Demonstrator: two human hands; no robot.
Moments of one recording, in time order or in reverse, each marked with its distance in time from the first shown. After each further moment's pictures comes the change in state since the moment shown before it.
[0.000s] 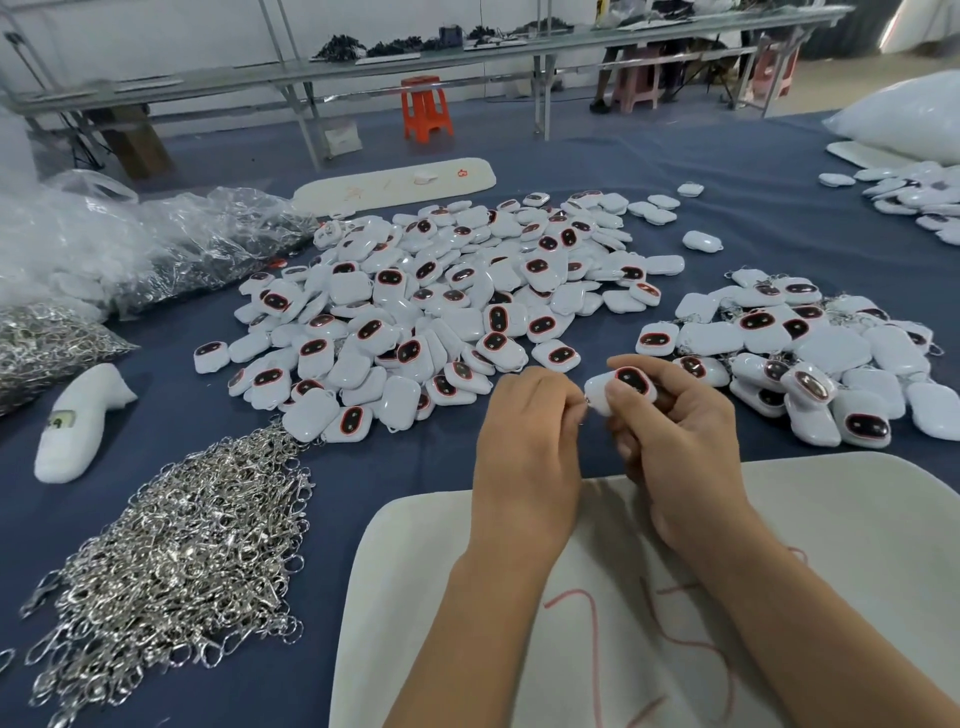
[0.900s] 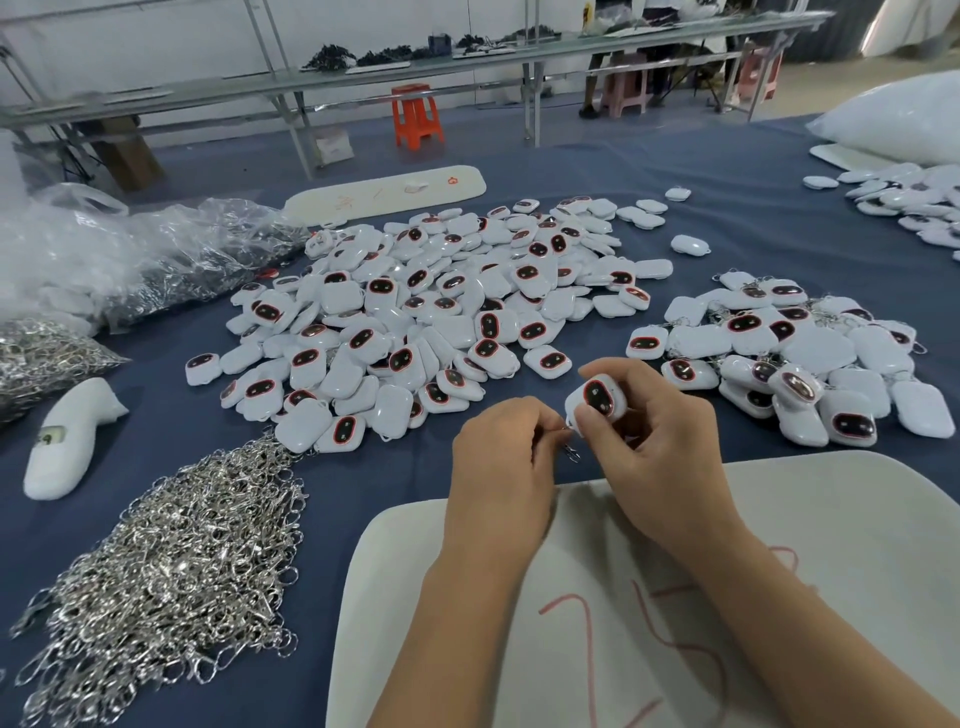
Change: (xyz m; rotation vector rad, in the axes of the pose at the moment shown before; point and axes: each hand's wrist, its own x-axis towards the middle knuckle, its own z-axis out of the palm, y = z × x) left_hand -0.001 -0.010 -0.009 -0.096 -0.137 -0.182; right_hand -0.006 -0.005 -0.003 -0.560 -0.096 -0.490
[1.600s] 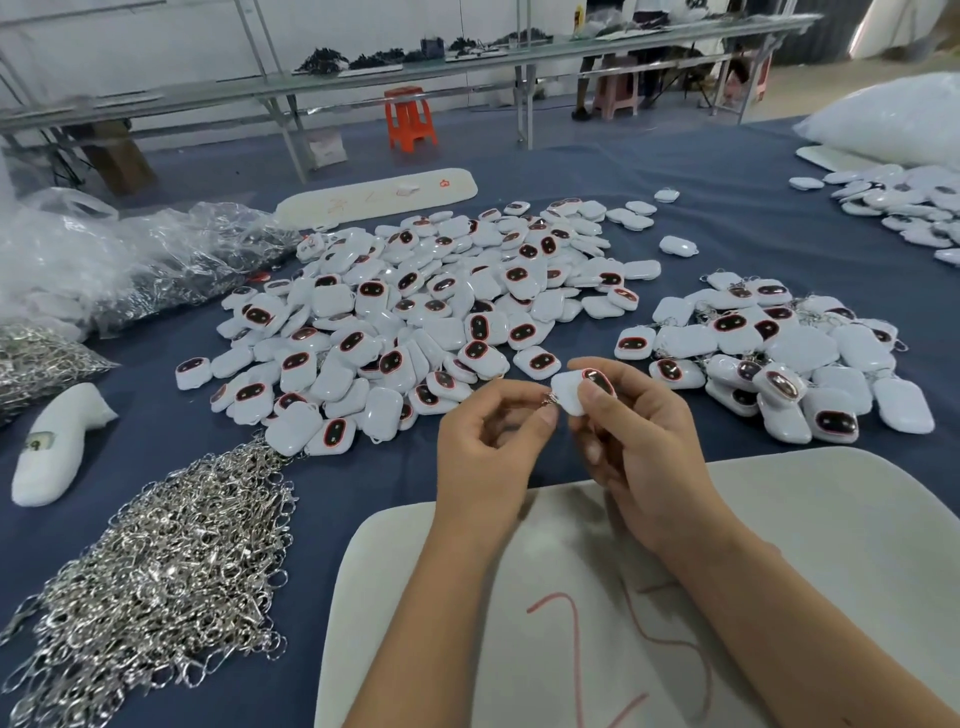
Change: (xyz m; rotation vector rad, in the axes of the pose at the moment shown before) left_hand 0.005 0.007 -0.002 -0.611 0.046 -0.187; right_hand 0.006 -0.004 0.004 0.837 -0.100 0.519
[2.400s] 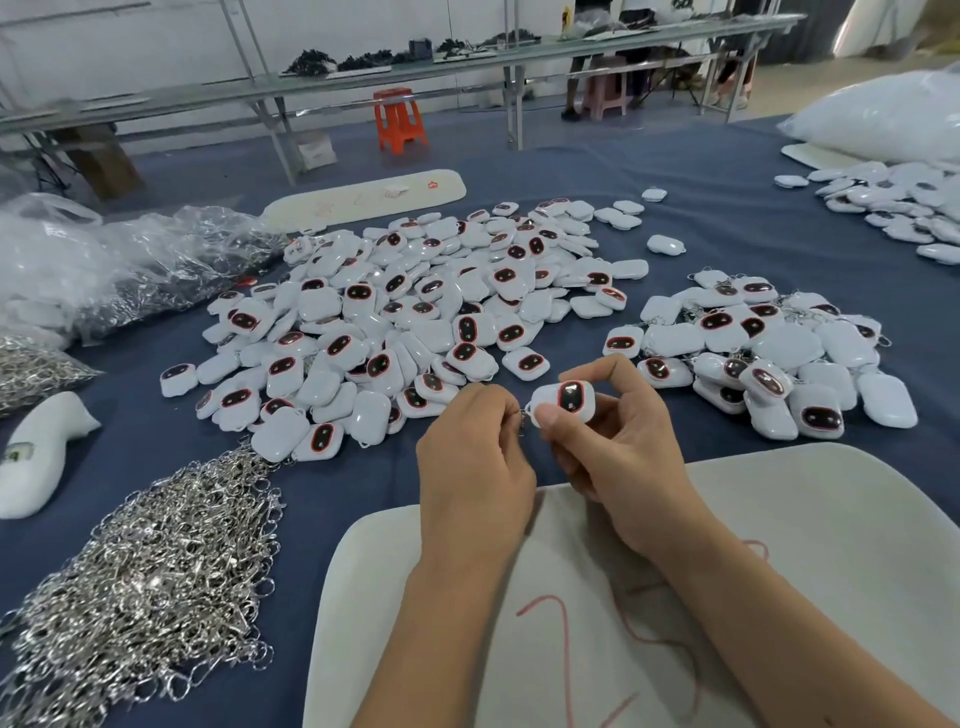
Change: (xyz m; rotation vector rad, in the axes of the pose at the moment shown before) left_hand -0.004 0.004 -0.001 0.758 0.153 0.306; right_hand -0.007 0.001 0.002 -0.212 -0.049 -0.129
